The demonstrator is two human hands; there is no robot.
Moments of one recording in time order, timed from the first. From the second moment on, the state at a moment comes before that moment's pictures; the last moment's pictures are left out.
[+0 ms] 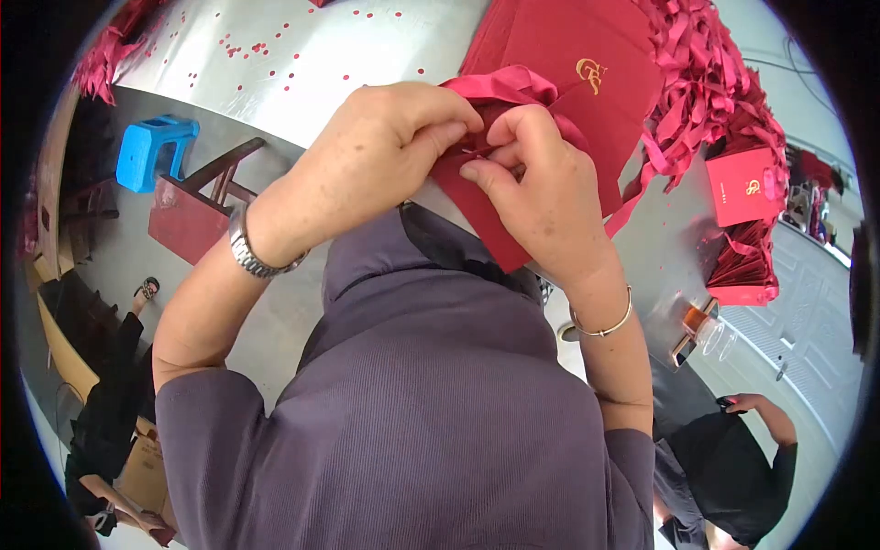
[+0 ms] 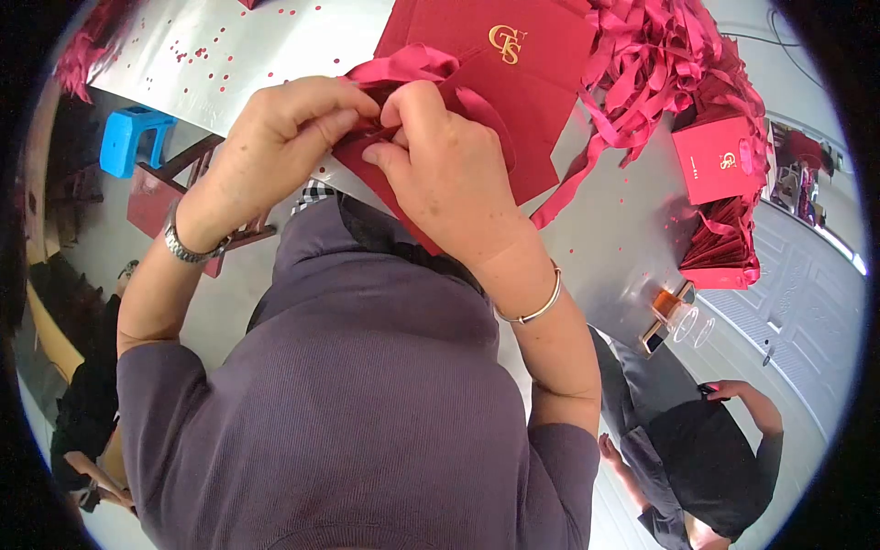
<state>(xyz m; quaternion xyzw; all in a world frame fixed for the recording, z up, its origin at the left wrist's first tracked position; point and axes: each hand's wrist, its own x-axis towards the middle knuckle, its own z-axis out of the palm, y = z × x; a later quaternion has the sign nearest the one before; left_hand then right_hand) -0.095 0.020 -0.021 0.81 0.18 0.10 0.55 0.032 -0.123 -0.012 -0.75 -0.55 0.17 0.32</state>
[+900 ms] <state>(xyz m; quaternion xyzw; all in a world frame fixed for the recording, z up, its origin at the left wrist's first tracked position) -0.093 0.028 -0.016 0.94 -0.04 0.18 0.27 0.022 -0.162 0.028 -0.74 -0.63 0.13 0.18</state>
